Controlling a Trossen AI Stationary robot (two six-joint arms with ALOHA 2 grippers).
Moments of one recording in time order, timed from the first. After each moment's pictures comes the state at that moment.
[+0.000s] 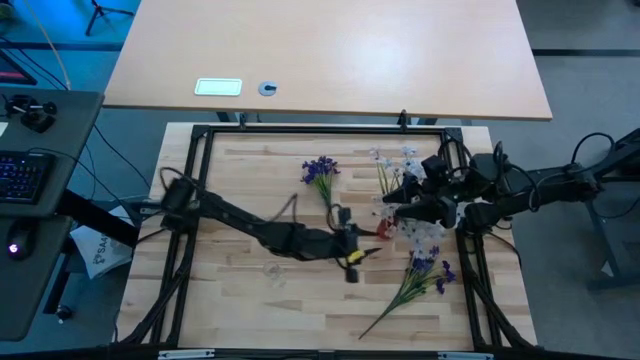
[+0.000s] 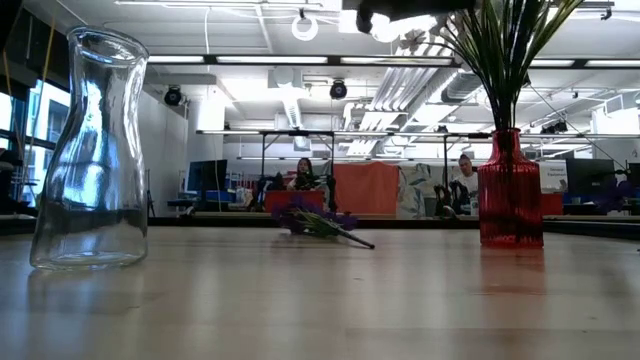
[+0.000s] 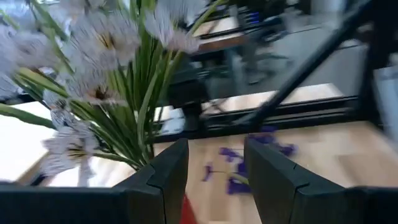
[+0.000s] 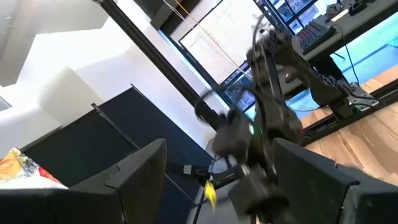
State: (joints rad) left arm -0.29 2.00 1.38 0.45 -0.46 0.16; right arm 0.13 0.84 0.84 0.12 -0.17 0.74
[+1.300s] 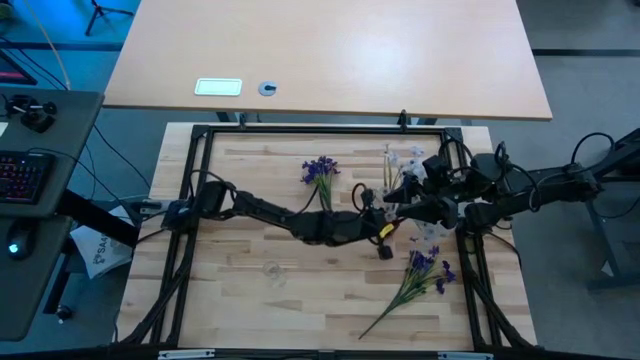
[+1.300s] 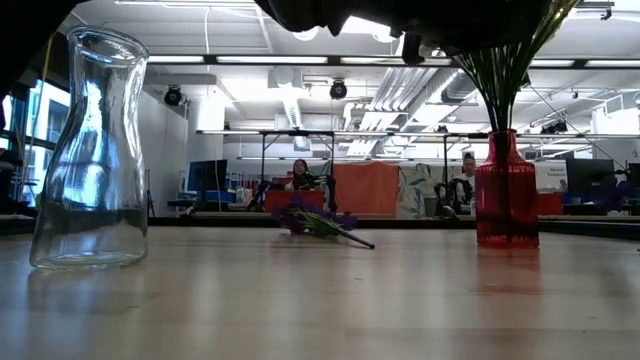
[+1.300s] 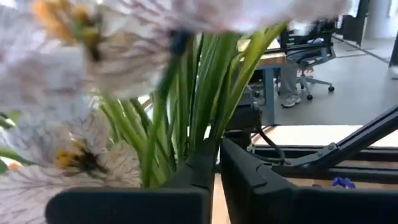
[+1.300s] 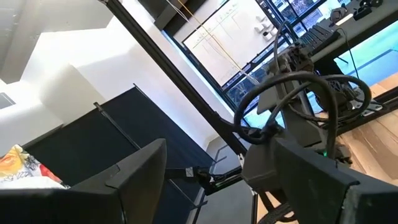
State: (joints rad) left arm -0.18 2.25 1.71 0.50 -0.48 0.15; right arm 0.13 0.84 0.84 0.14 -0.17 0.72
